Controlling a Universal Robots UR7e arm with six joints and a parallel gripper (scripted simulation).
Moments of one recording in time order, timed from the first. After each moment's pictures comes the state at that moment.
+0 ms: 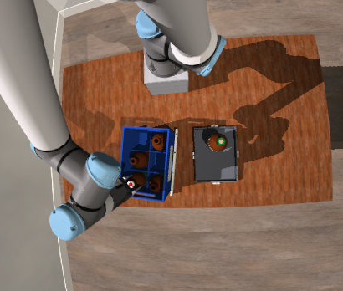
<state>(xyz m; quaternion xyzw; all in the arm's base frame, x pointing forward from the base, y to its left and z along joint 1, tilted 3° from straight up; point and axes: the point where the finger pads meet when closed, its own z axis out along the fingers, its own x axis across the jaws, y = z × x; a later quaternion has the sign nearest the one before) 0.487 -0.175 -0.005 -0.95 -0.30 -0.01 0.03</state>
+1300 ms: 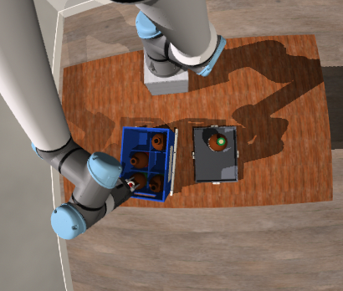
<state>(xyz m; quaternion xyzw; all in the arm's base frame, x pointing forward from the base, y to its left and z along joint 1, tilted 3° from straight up) 0.487 -0.175 -0.008 -0.95 -0.30 -0.01 0.03</state>
